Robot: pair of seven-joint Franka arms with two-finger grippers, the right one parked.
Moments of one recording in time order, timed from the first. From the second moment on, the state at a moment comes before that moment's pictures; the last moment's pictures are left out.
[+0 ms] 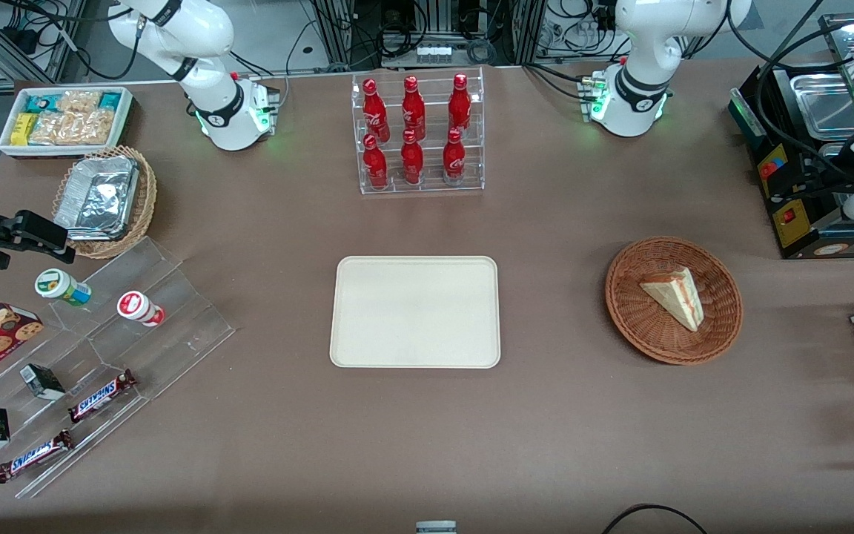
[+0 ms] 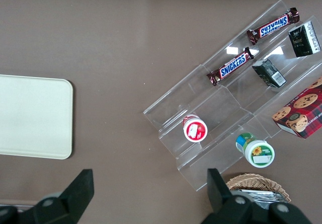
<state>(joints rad) -0.04 0.00 0.00 -1.52 0.02 1.51 0.11</state>
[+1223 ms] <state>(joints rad) -0.03 0.11 0.02 -1.79 0.02 1.81 -0.41</state>
